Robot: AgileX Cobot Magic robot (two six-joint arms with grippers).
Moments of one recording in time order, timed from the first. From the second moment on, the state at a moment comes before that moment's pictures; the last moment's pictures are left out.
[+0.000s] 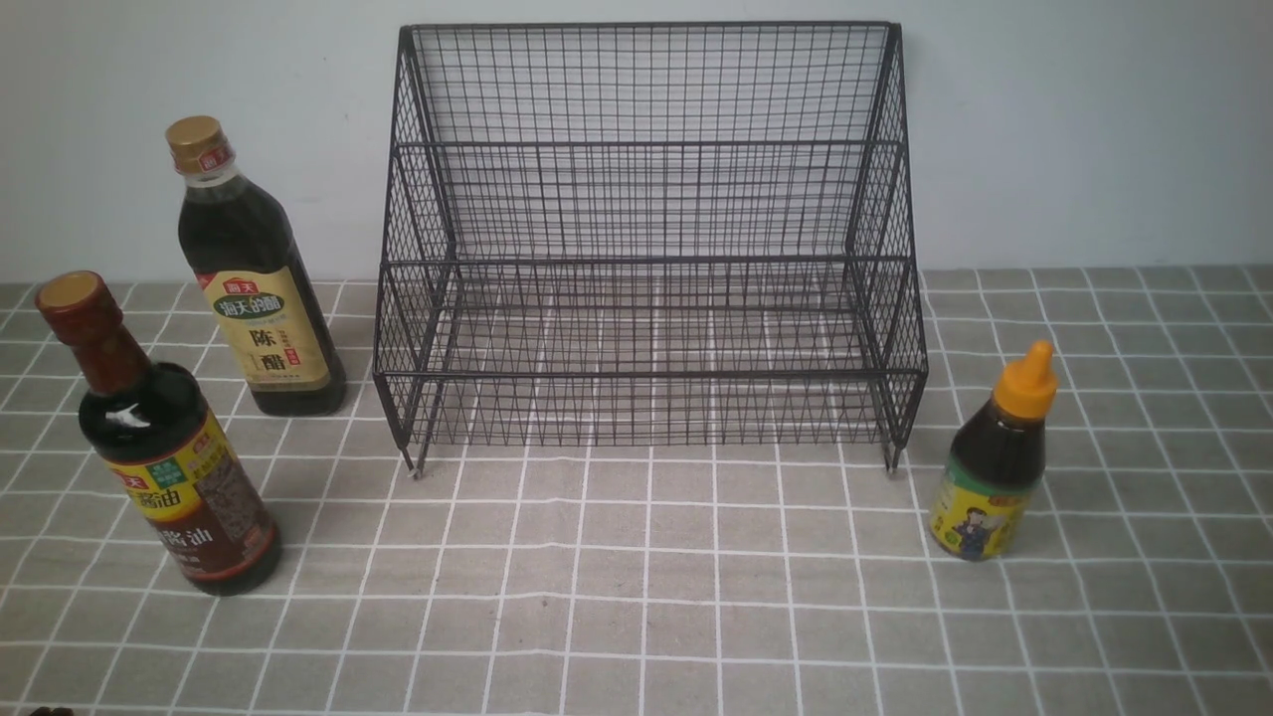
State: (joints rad) right arm 0.04 -0.01 0.03 0.63 -0.07 0.19; left arm -0.02 -0.01 0.03 0.01 0.38 0.07
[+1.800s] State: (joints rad) right arm 0.24 1.67 -1.27 0.05 0.97 0.01; left arm -0.02 -0.01 0.03 0.01 0.38 0.07
